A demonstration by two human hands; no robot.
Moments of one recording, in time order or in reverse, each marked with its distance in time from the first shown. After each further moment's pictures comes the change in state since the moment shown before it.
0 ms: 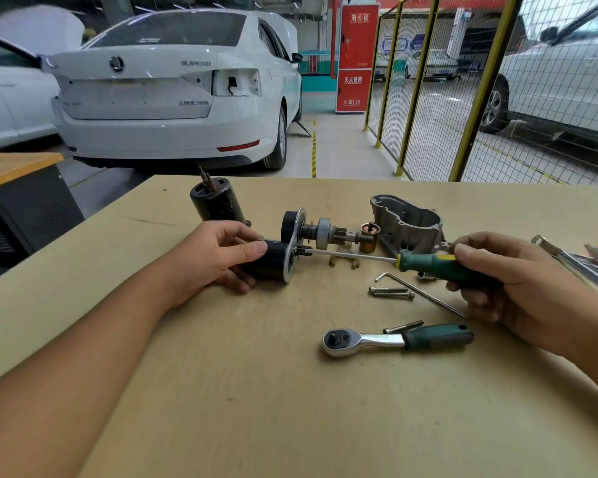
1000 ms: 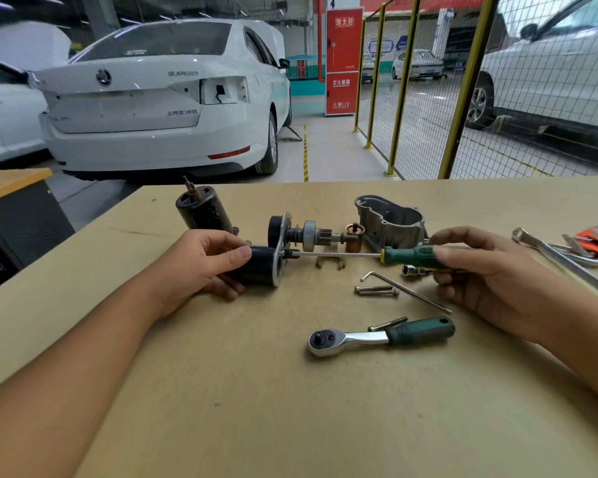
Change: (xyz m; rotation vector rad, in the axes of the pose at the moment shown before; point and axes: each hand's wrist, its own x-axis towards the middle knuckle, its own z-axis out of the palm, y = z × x) left_hand -0.004 0.004 0.002 0.038 0.021 -0.029; right_hand 0.004 0.003 -0.001 0.177 -0.009 0.038
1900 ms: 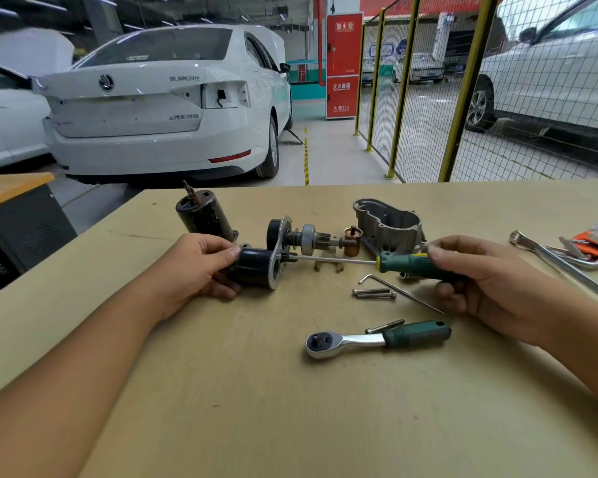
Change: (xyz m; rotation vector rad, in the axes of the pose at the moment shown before) left_hand 0.004 0.001 0.004 0.025 0.122 -0.101; right_hand -0.002 -0.001 0.000 -0.061 -0.010 0.056
